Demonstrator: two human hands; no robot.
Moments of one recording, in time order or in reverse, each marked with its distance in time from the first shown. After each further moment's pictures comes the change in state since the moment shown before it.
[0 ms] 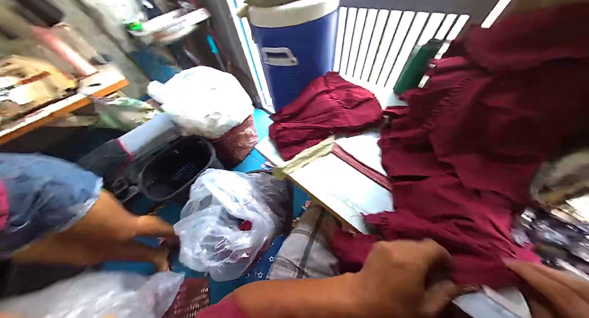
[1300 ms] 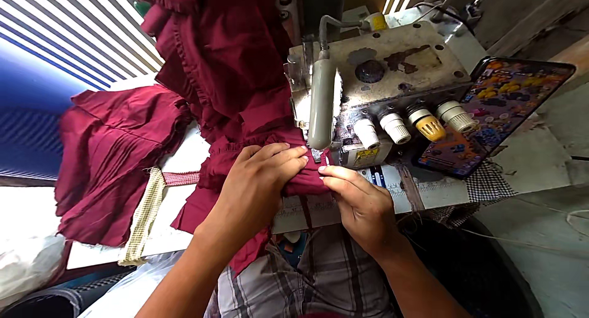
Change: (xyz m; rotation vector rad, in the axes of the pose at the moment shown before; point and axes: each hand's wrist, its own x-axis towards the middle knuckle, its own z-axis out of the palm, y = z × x) left_hand 0.136 -0.037 0.023 0.475 -0.675 0.586; right_hand -0.032 0.023 0.059 0.154 0.383 0.332
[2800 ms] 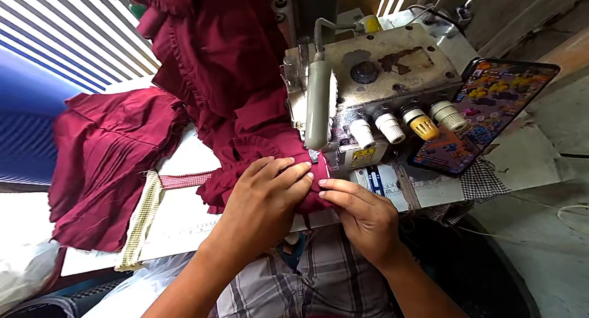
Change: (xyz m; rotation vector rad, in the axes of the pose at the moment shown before) left_hand -0.012 0.017 0.005 0.024 0.013 0.086; right_hand -0.014 -0.003 -0.007 0.136 0.012 0.013
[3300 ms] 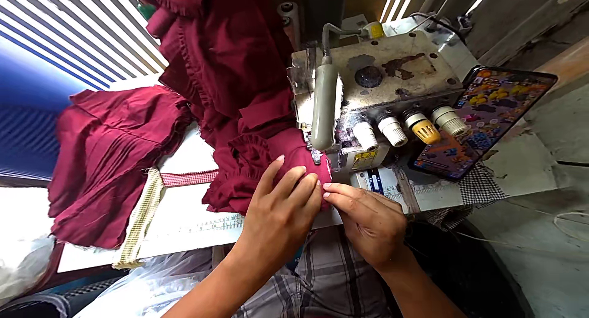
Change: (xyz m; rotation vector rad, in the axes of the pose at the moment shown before) left_hand -0.003 0.033 0.017 0.085 0.182 -0.102; right_hand 0.002 -0.004 -0.006 -0.181 0.031 -0.081
